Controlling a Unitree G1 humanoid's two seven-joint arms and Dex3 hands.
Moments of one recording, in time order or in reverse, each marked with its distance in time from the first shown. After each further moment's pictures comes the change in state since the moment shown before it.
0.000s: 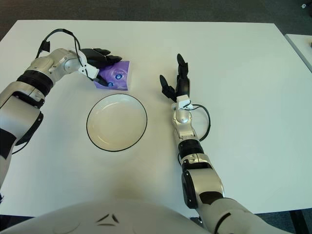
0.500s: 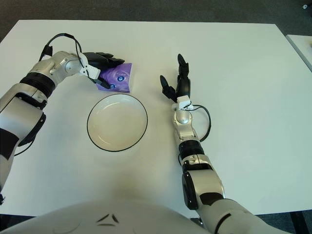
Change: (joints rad) left arm 0.007 -0.016 0.008 0.015 -0.059 -0.015 -0.047; right arm 0.008 -0.002 0.001 -0.011 -0.002 0.000 -0.008
